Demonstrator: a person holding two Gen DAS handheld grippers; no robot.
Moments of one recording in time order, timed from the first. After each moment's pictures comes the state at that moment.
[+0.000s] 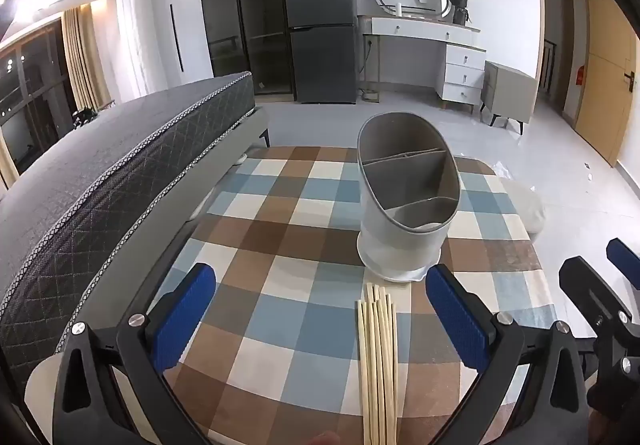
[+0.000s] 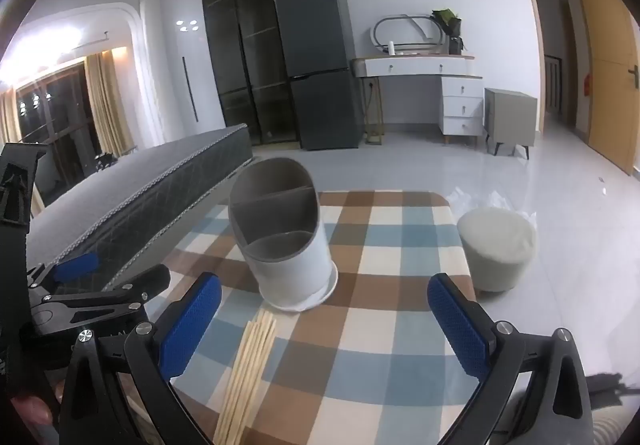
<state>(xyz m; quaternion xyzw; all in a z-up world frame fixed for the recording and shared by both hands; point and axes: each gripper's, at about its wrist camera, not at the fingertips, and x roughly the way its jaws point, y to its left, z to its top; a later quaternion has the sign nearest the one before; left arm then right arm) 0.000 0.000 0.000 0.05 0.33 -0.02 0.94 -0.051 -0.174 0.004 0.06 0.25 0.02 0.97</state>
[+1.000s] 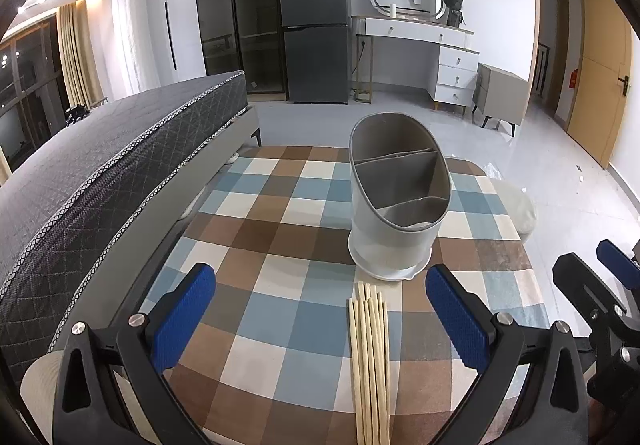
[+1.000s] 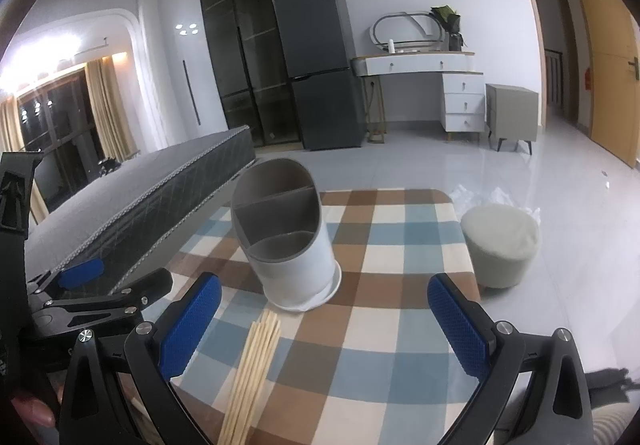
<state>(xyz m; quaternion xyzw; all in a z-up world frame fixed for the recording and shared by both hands) -0.002 0.002 0.003 0.03 0.34 -0.04 0.94 -0.051 -0.178 0.003 0.08 0.25 0.02 0.97</state>
